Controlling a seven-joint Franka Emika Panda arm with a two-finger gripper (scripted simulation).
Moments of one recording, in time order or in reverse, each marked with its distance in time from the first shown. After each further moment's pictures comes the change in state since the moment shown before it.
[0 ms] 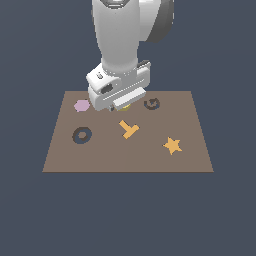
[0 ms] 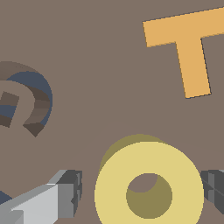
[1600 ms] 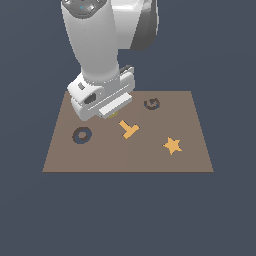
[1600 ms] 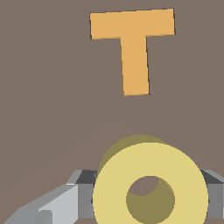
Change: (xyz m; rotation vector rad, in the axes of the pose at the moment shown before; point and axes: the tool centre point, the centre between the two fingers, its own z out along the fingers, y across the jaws) arm 0.000 0.052 0.001 -0.001 0.000 -0.121
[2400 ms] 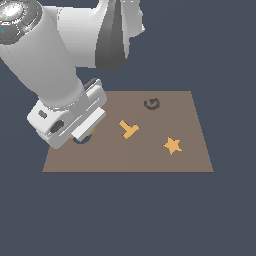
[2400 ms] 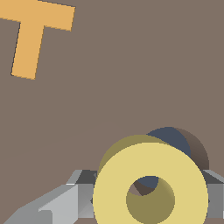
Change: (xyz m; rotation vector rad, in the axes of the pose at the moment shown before) arm 0.008 0.101 -0.006 0.000 0.000 -0.237
